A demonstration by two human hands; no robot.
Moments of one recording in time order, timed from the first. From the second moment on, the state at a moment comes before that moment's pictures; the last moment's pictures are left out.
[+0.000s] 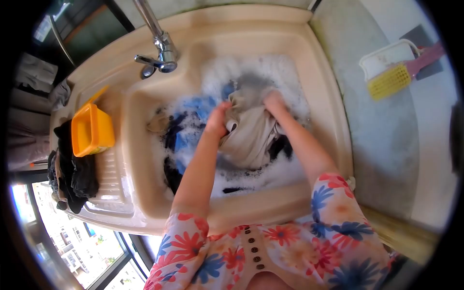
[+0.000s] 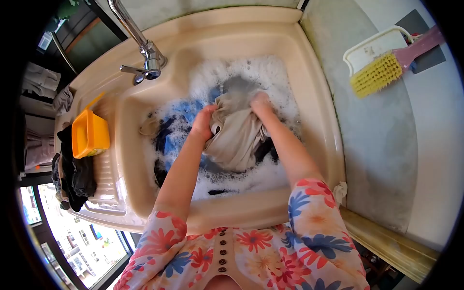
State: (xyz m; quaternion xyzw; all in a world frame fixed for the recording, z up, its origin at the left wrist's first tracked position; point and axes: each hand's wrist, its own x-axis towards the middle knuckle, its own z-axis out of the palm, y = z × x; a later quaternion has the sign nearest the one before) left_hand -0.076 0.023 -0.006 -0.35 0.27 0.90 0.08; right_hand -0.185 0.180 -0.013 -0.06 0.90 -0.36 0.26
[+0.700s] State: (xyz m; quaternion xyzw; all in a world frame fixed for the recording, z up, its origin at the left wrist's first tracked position) left_hand -0.071 0.000 0.025 -0.31 0.33 0.89 0.04; right_hand -0.221 0.195 -0.008 -0.16 0.92 -0.36 -0.01
